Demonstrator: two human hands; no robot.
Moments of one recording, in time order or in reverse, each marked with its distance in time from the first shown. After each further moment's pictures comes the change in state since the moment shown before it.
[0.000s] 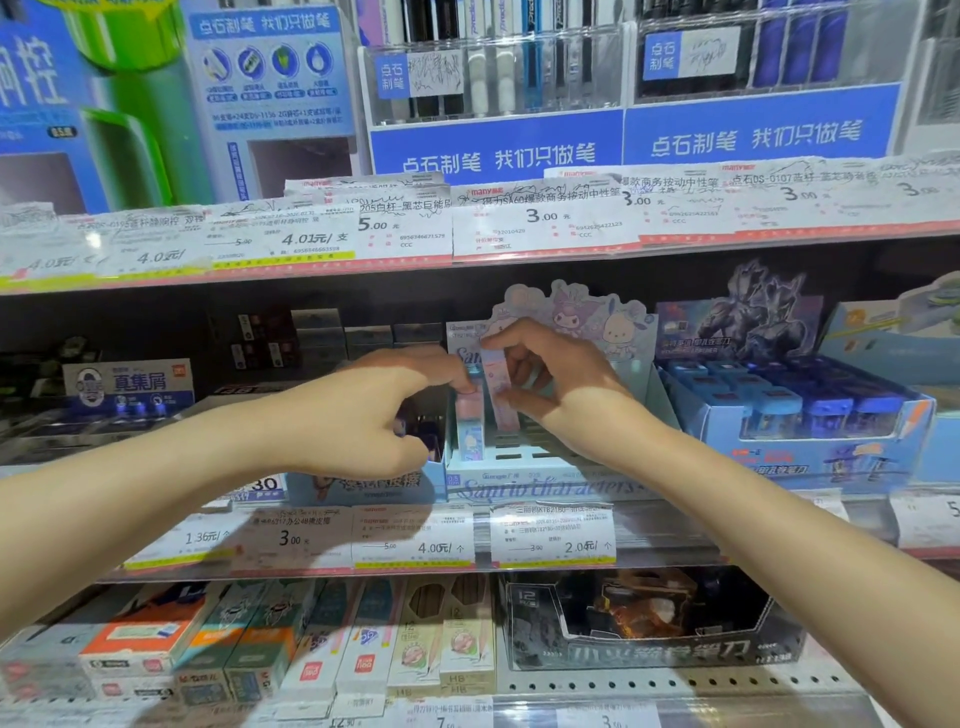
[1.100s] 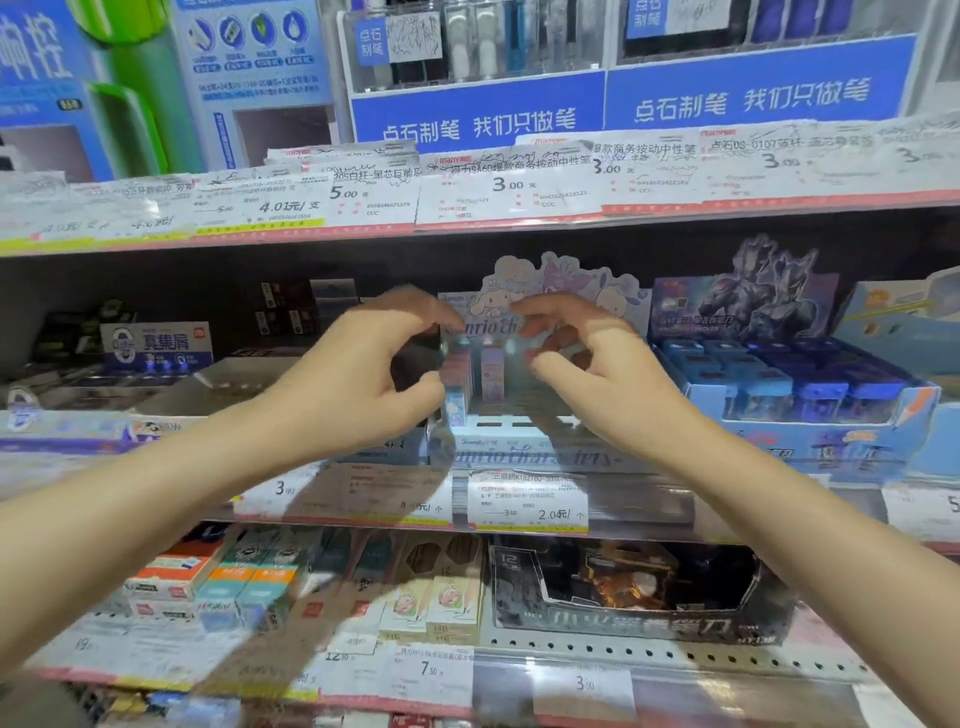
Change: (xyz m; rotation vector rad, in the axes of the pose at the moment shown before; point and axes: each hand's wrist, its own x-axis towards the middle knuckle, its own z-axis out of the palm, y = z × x) left_hand -0.001 0.018 0.016 0.073 0.430 0.073; right_hand -0.024 -0.010 -0.028 0.186 0.041 0.116
